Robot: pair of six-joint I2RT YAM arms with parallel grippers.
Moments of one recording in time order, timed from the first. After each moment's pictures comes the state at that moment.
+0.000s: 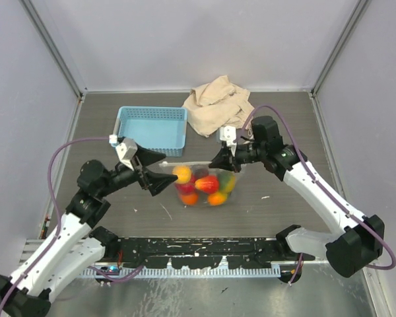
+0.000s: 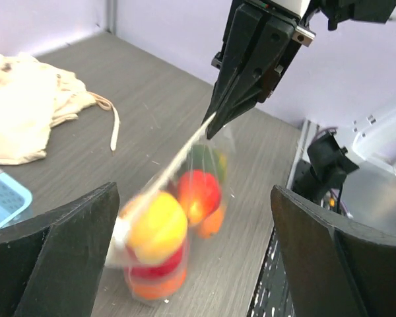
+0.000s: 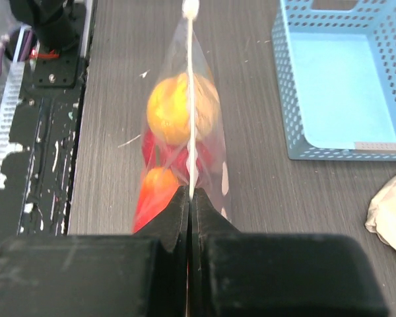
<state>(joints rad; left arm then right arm) -0.51 0.69 0.62 0.14 0.63 -0.30 0.49 1.17 1.03 -0.44 -0.92 -0.58</state>
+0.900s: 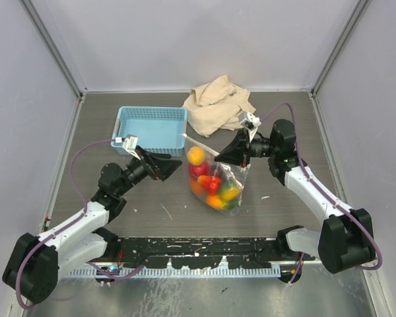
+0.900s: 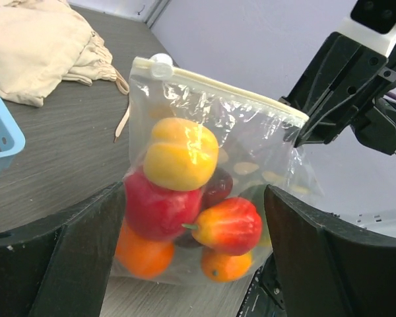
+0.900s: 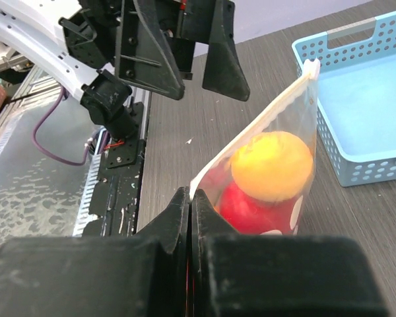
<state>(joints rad) -0.49 0.92 0.34 0.71 0.37 -0.75 0.27 1.20 0.76 0.37 -1.26 0.20</state>
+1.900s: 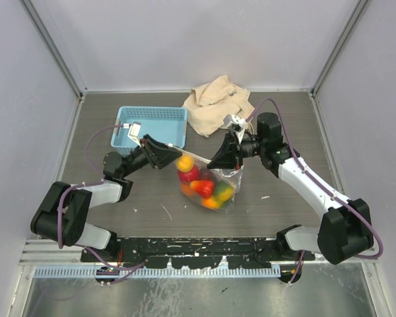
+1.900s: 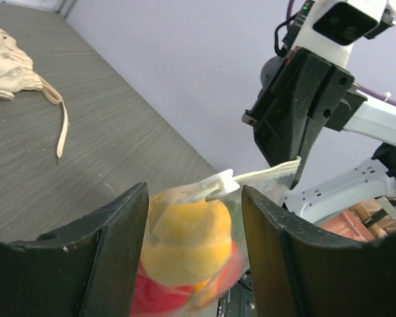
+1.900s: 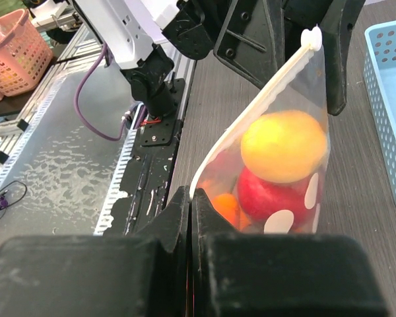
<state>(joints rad) -0.33 1.43 0.42 1.34 0.76 -0.99 0.37 1.27 0.91 0.07 -1.35 0.00</state>
